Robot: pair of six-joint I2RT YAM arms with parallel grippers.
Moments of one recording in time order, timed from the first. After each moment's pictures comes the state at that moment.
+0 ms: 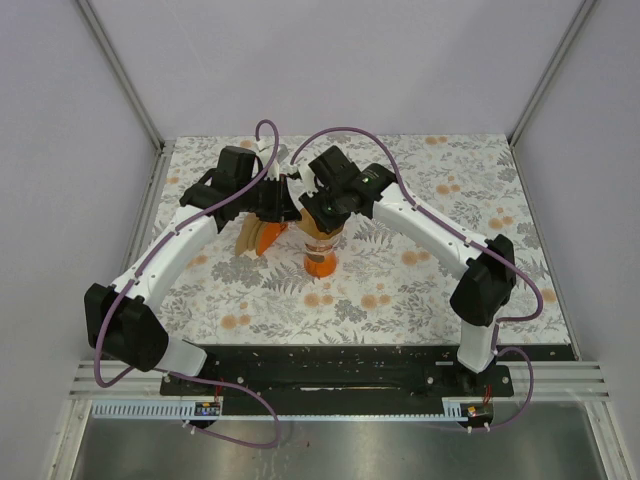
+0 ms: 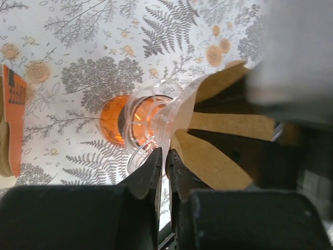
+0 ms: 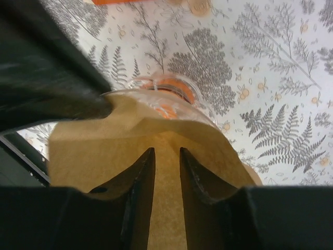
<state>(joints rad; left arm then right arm) -0.38 1.43 1.32 -0.61 0.48 -0.29 0.80 1.88 1.85 -0.91 -0.04 -0.02</state>
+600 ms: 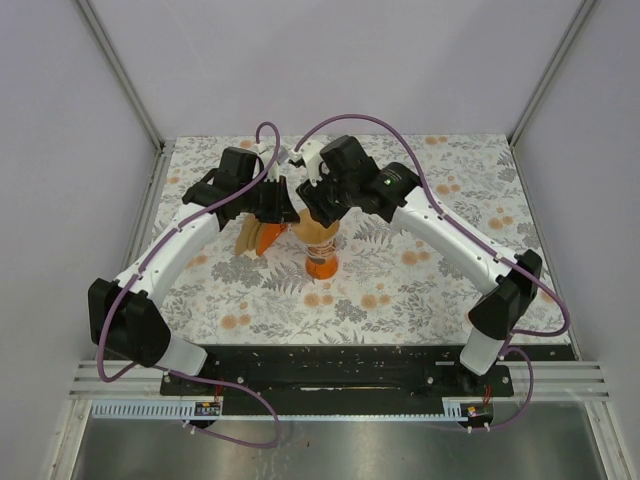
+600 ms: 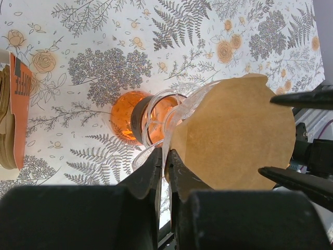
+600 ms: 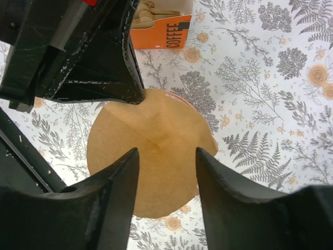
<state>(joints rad) -0.38 1.46 1.31 -0.63 0.46 -0.29 0.82 1.74 1.85 -0.83 -0.05 -0.08</state>
